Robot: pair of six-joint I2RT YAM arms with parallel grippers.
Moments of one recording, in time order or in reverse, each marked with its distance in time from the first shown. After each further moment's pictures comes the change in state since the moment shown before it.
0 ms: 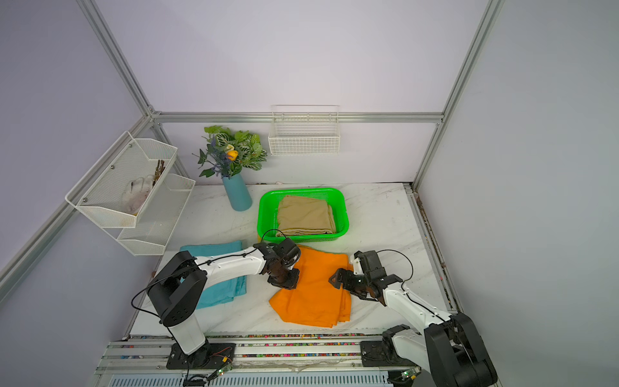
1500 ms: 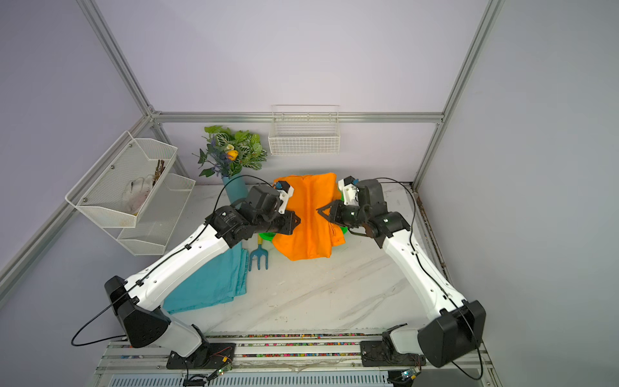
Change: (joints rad) left arm 0.115 -0.178 0.582 -0.100 -0.117 0.116; right arm 0.024 0.281 1.045 -0.351 -0.024 -0.070
